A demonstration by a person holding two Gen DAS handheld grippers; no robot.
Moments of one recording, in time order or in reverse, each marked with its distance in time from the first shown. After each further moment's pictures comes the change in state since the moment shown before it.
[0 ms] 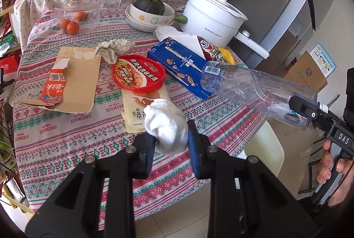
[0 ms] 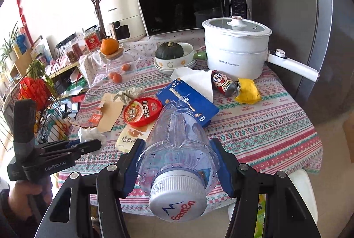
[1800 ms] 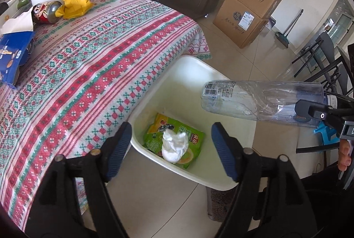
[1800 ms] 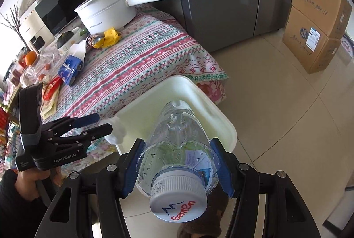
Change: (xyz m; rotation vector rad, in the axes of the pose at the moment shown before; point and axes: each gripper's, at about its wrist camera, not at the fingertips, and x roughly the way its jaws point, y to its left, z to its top) left arm 0.136 -0.244 -0.073 0.421 0.250 -0.209; right arm -0.099 -0.231 -0.153 0.371 0.211 -0.257
